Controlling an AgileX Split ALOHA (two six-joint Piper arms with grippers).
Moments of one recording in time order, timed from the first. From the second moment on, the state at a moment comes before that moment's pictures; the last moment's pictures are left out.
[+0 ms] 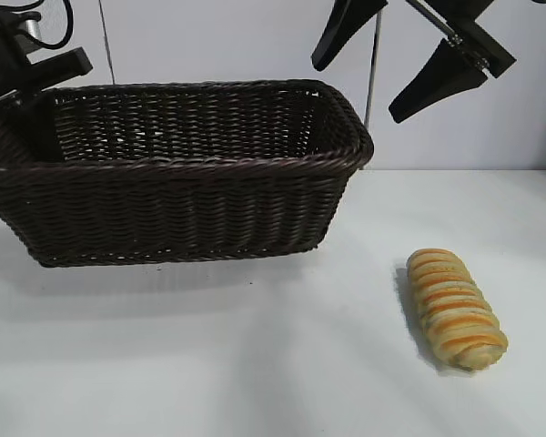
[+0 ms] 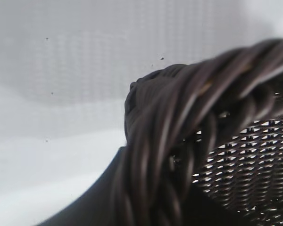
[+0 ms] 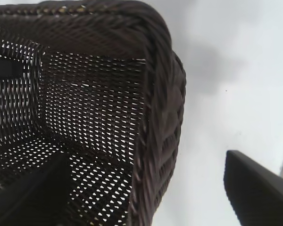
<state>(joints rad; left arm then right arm) -0.09 2.02 -1.52 -0.40 1.10 0.10 0.20 1.74 -1.51 0.57 1.07 -0.15</state>
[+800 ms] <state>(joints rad) -0.08 2.16 -1.53 -0.42 1.00 0.14 0.20 1.74 -1.51 0.57 1.05 -0.15</state>
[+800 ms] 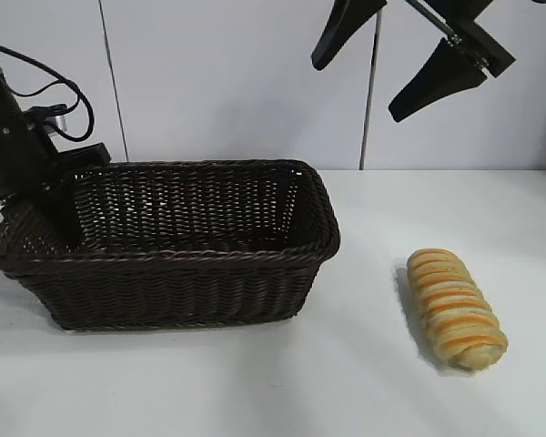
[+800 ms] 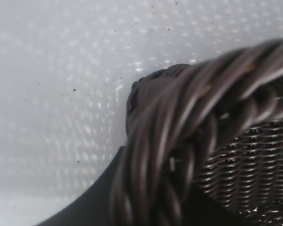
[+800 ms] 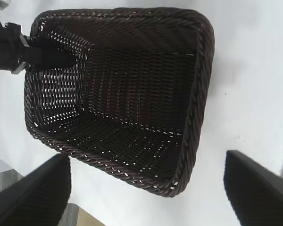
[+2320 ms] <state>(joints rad) -0.08 1.43 -1.71 0.26 1.26 -0.24 0.20 1.74 -1.51 0.57 1.04 -0.15</state>
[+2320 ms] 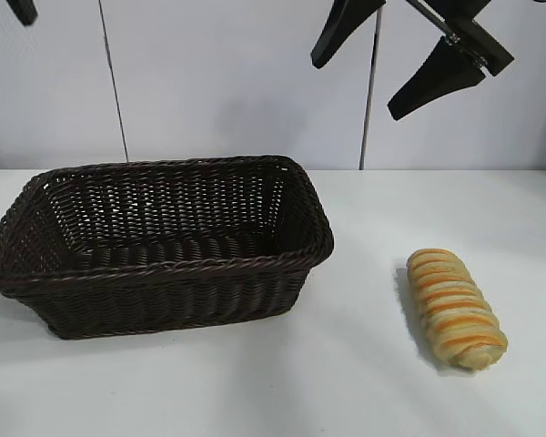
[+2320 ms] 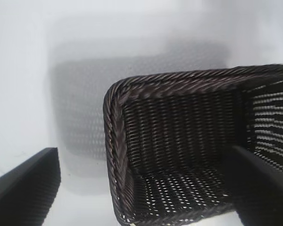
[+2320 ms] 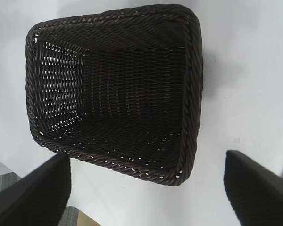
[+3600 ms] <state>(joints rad) -0.08 -0.02 -0.79 0.07 1.29 -0.05 0.20 1.74 -1.51 0.51 1.02 -0.15</state>
